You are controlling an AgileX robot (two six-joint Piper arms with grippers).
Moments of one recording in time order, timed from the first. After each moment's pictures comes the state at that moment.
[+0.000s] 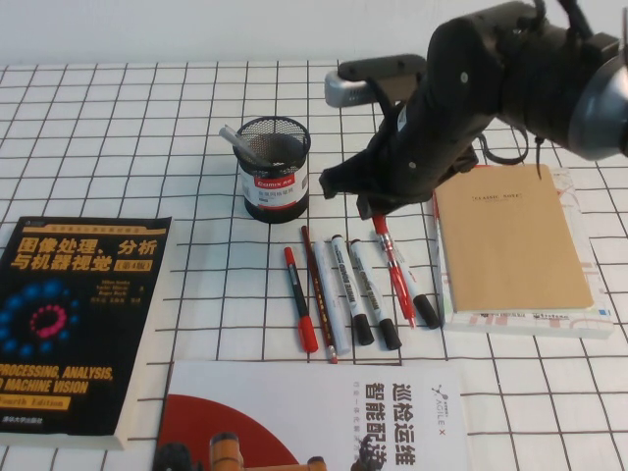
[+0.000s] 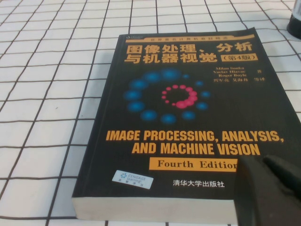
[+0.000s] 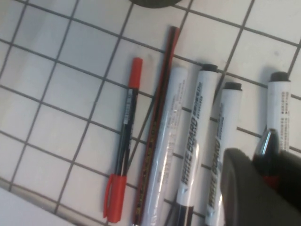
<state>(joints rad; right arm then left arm) 0.59 1.95 -1.76 0.06 0.99 0.23 0.00 -0.01 0.03 -0.07 0.38 0.12</state>
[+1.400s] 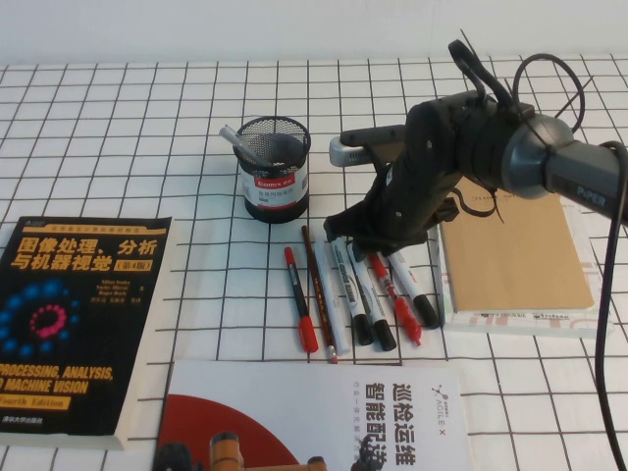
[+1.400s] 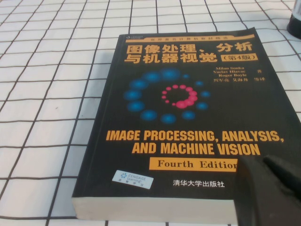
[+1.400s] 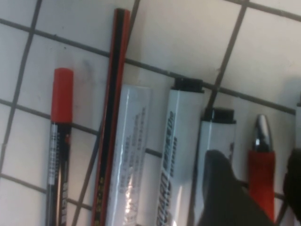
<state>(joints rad) 0.54 2.17 -1.76 0.11 0.85 0.18 0.00 -0.01 0.03 -0.07 0.38 0.12</state>
